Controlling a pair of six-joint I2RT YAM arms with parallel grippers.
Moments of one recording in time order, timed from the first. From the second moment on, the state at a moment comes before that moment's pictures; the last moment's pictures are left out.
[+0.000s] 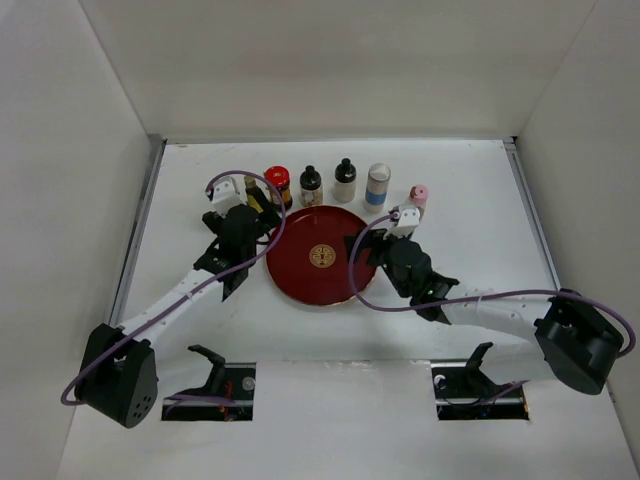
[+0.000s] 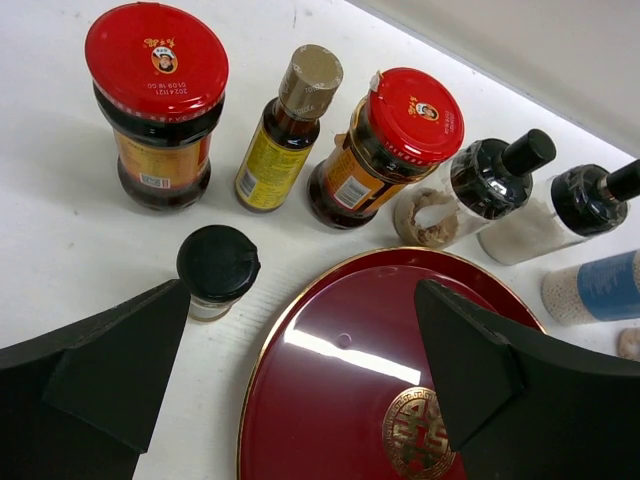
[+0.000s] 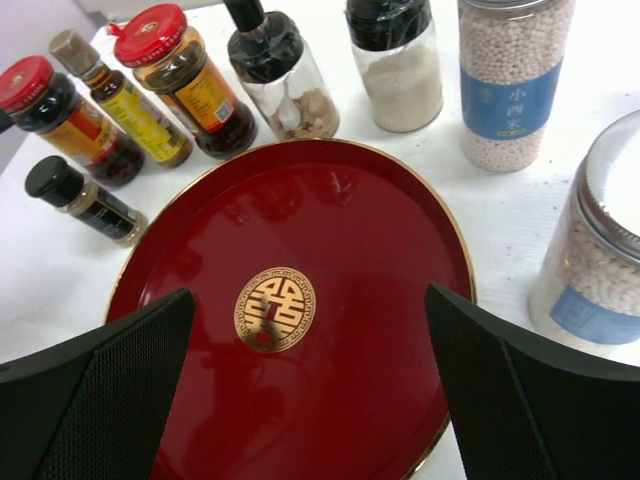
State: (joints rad) left arm -0.46 1.15 0.67 0.12 -0.57 -0.59; right arm 0.86 1.29 0.56 0.55 0.49 0.43
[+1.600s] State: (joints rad) left arm -0.37 1.40 0.70 0.16 -0.62 -0.46; right arm 0.86 1.27 0.56 0.52 0.41 0.46
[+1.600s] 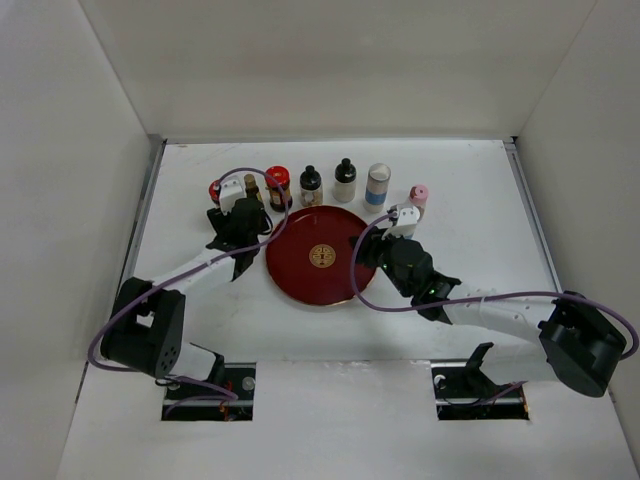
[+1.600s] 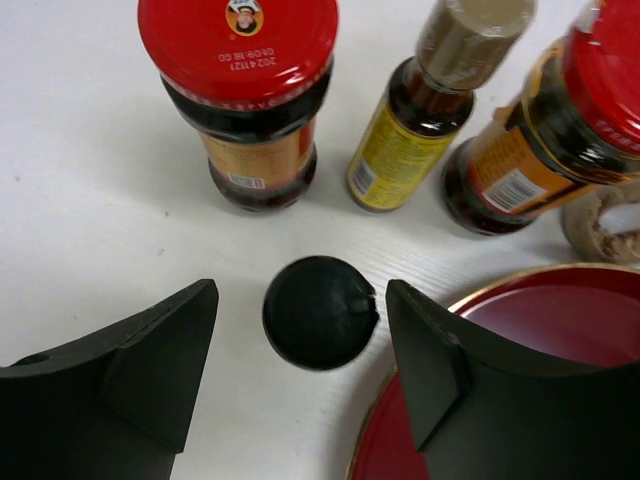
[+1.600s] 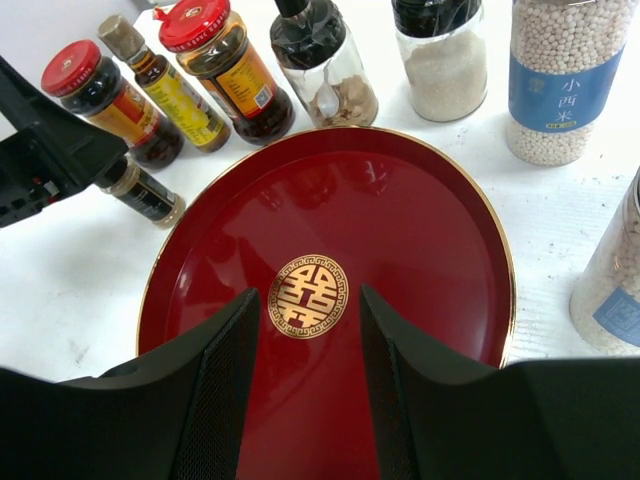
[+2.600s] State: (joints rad) left arm -0.63 1.42 0.89 0.23 -0.64 -0.41; right arm 0.84 1.25 0.56 0.52 0.42 0.46
